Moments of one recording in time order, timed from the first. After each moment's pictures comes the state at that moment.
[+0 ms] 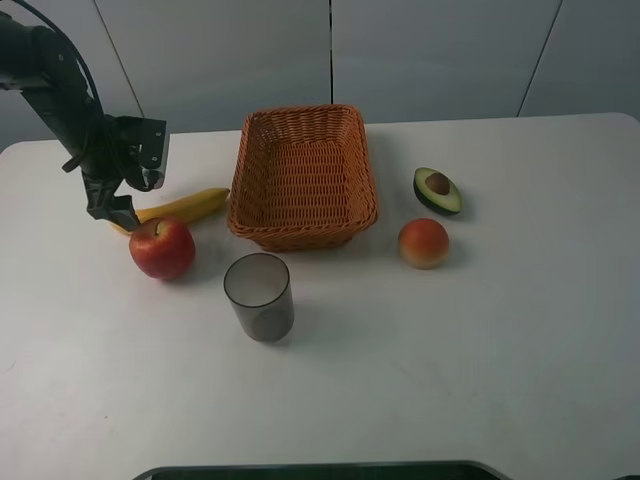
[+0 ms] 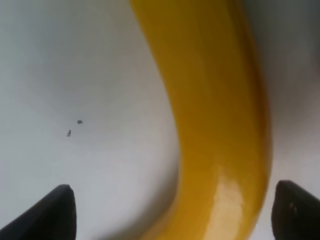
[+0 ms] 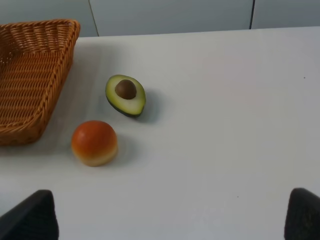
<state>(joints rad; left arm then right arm) -0.07 2.13 -1.41 -0.05 0.79 1.36 -0.07 0.00 -0.51 0.17 1.11 -0.08</state>
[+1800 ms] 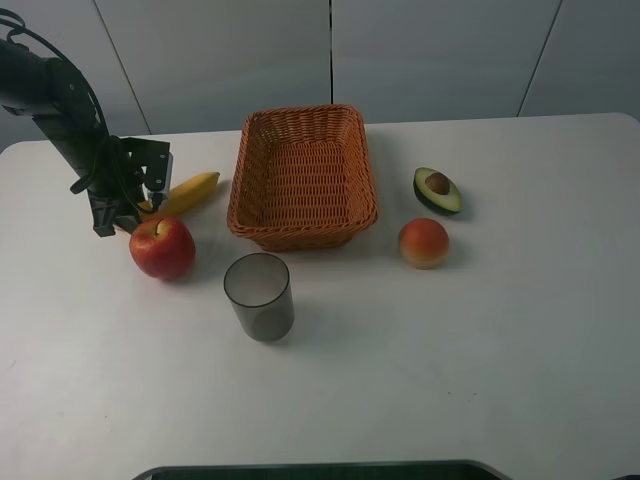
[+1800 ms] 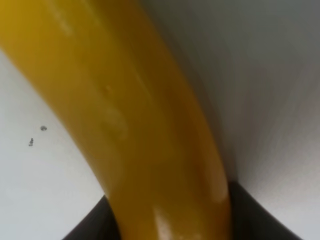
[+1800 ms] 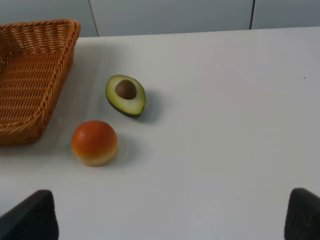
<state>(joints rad) -0.07 2.17 -1.35 -0.03 0.69 1.35 -0.07 0.00 -0.51 0.17 1.11 -0.08</state>
